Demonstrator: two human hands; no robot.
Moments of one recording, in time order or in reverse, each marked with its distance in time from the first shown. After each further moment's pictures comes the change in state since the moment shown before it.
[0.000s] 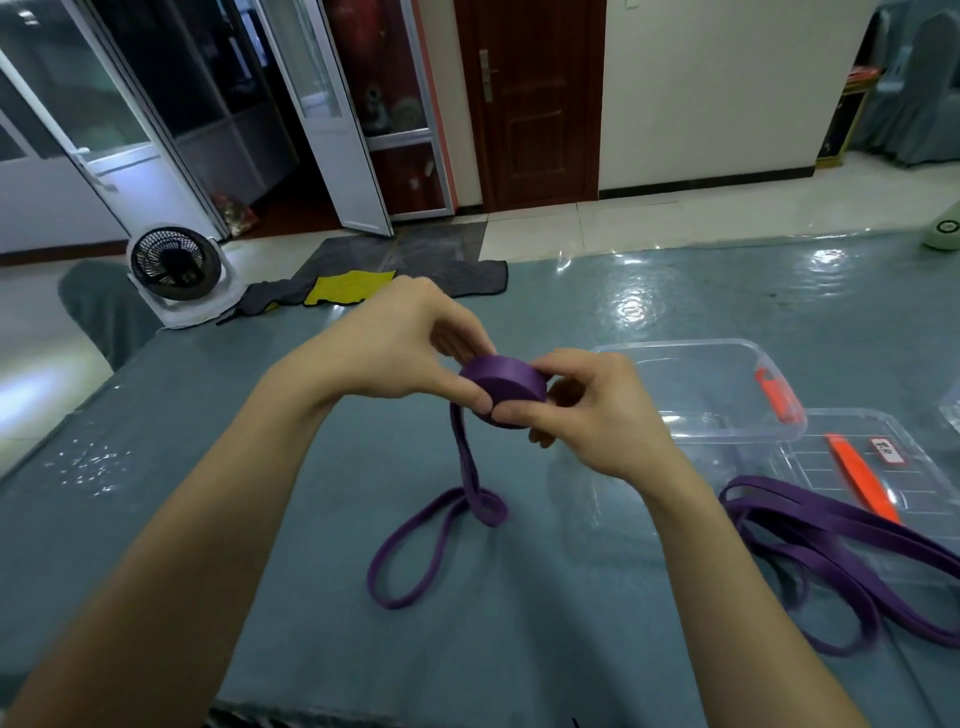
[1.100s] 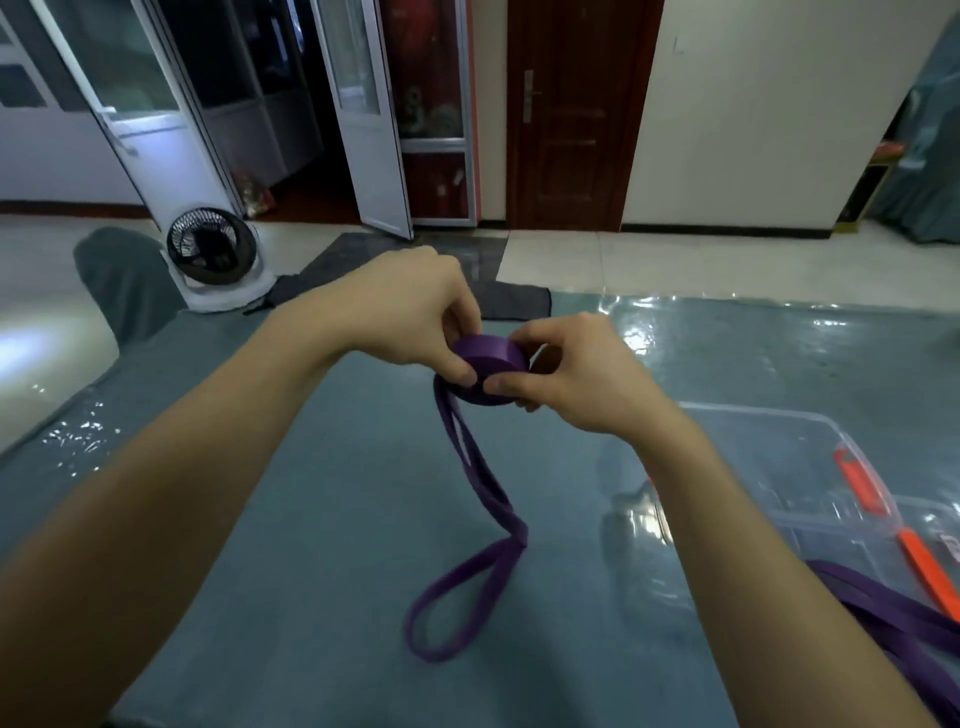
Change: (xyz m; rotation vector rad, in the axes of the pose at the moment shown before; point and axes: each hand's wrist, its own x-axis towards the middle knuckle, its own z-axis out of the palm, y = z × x) left_hand -0.007 -0.110 -0.092 0.212 -0.032 -0.018; right_hand 0.126 -0.061 0.087 -0.397 -0.211 -0.083
